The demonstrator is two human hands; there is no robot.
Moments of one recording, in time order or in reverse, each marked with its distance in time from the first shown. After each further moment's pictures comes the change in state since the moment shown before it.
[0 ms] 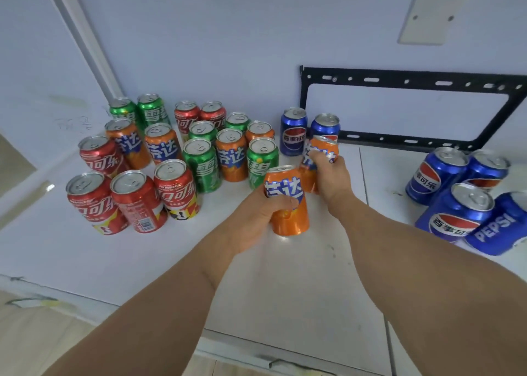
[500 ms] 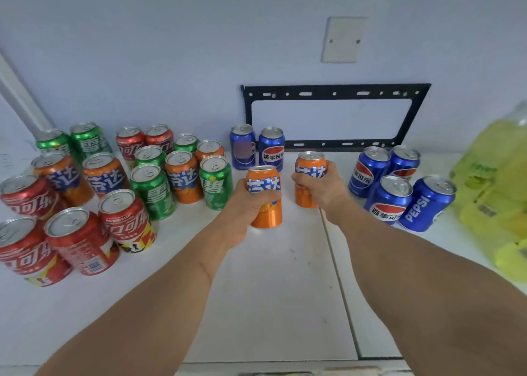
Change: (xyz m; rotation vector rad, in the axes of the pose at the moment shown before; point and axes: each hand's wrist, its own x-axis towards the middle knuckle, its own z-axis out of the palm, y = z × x) left_hand 0.043 0.012 0.044 0.116 0.090 -0.041; right_hand -0.013 0.000 -0.075 -0.066 0.127 -0.010
